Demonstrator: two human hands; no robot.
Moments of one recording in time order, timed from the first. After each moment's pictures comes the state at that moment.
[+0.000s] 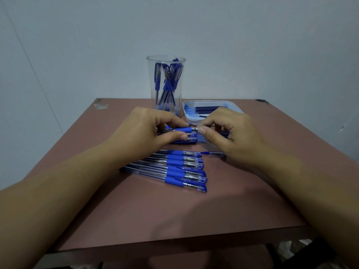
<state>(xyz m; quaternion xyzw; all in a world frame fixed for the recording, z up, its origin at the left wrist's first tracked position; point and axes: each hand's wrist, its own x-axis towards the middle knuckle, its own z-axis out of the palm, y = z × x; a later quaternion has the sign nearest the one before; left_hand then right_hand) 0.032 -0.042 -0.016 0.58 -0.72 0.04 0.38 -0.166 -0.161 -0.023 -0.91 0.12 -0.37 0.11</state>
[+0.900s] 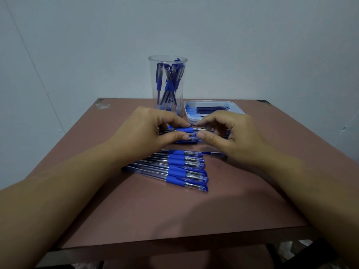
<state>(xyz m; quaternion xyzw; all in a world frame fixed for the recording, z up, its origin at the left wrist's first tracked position) 0.032 -0.042 -0.016 0.58 -0.72 0.04 0.38 -0.165 -0.157 -0.022 -0.90 0.13 -0.37 0.18</state>
